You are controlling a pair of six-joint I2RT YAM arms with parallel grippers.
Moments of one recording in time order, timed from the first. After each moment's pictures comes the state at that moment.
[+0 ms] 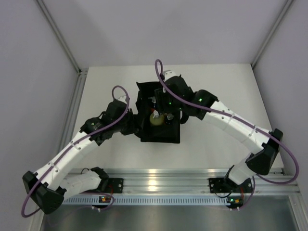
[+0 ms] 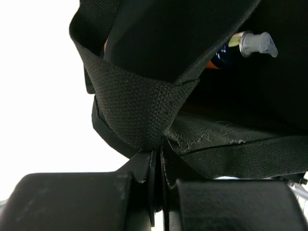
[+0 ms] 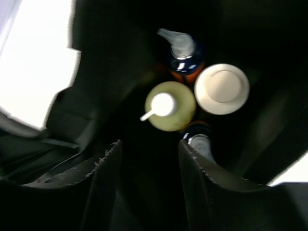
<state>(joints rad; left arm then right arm) -0.64 1.03 1.02 -0.76 0.02 -0.77 0.92 1.54 1.64 -0.77 0.18 0.41</state>
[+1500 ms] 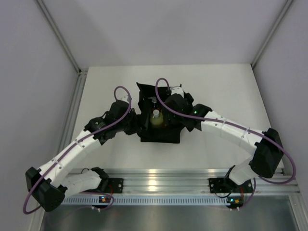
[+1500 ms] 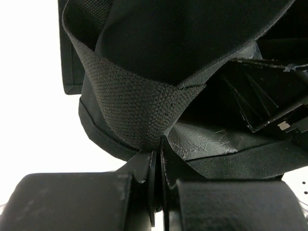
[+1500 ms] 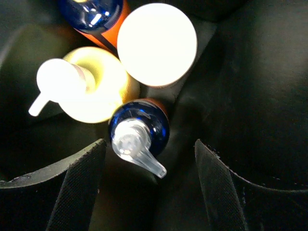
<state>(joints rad) -0.64 1.06 0.99 -0.68 0.05 -0.87 0.89 1.48 1.26 -0.61 0.37 0.47</state>
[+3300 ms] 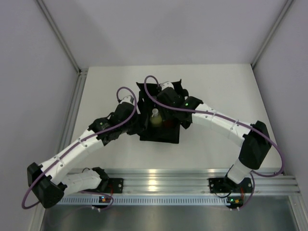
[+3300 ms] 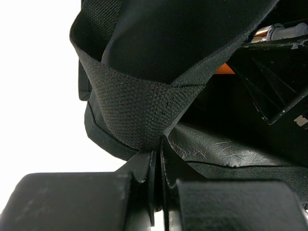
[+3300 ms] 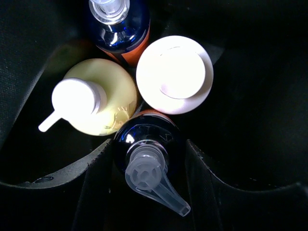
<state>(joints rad) -0.72 1.09 1.00 -0.68 -0.12 -0.86 0.88 1.64 1.44 -0.68 0.35 0.32</state>
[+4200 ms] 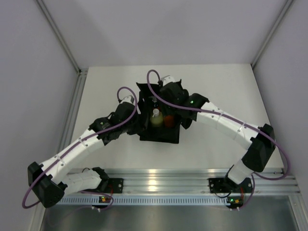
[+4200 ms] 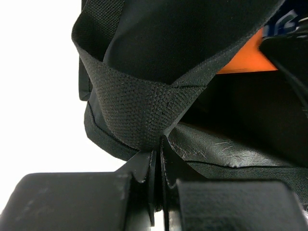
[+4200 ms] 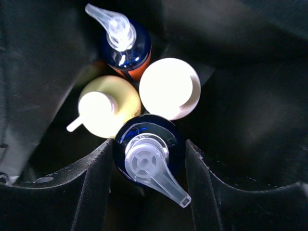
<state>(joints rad) -0.72 1.10 1.00 -0.68 -0.12 -0.85 0.88 1.60 1.50 -0.70 0.35 0.28</state>
